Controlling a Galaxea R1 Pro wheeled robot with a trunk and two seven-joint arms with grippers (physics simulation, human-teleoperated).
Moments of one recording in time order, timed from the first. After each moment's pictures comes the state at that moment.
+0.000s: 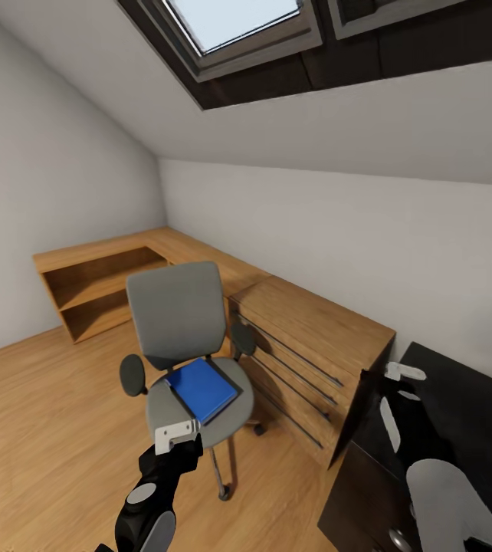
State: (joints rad) left arm -0.11 -0.02 -0.40 -1.56 0.45 0.47 0.67; right arm -0.70 -0.03 -0.41 -0.75 0.13 0.24 -0.09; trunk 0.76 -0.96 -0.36
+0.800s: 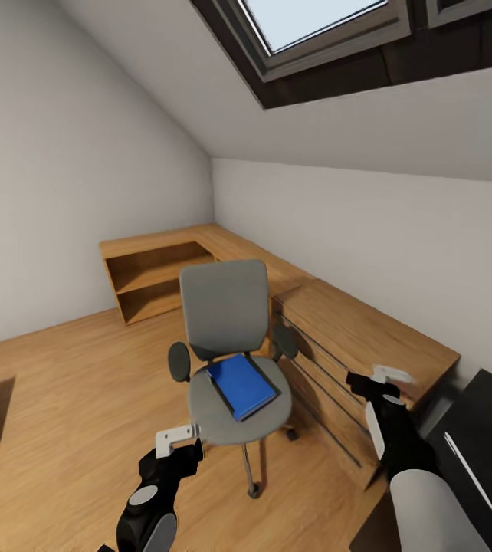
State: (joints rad) left arm -0.11 -0.02 -0.40 -1.53 0.45 0.47 0.67; right arm -0.65 0.06 -0.41 -0.84 0.16 0.26 -0.09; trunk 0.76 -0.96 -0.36
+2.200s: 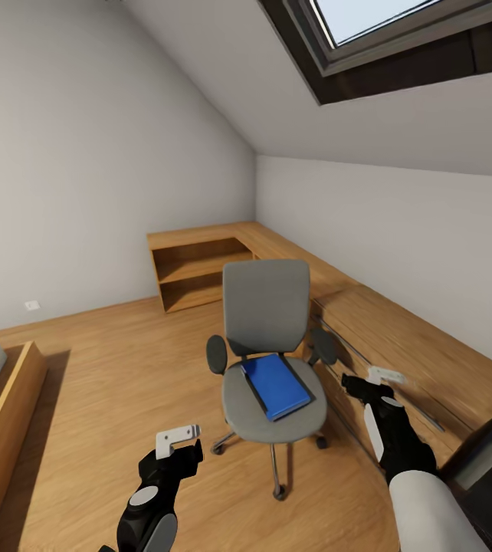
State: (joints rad) left arm -0.11 -0.02 -0.40 -1.53 0.45 0.47 0.68; right arm -0.65 0.06 -0.40 -0.82 0.17 0.25 -0.04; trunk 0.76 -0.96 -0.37
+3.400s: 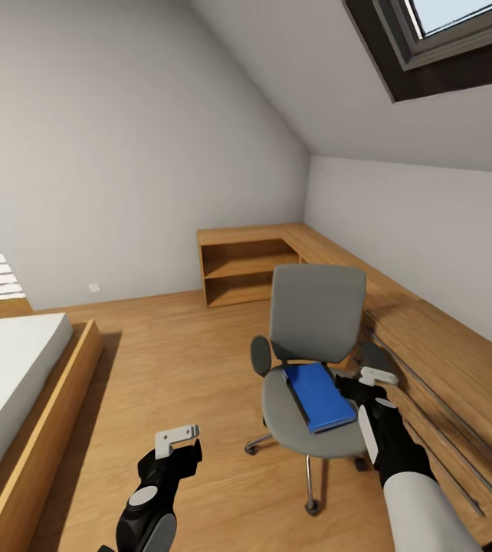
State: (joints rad) left arm -0.11 -0.02 -0.40 -1.53 0.45 0.47 0.67; right arm -0.65 0.08 -0.40 -0.81 0.18 0.25 -0.03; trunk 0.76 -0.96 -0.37
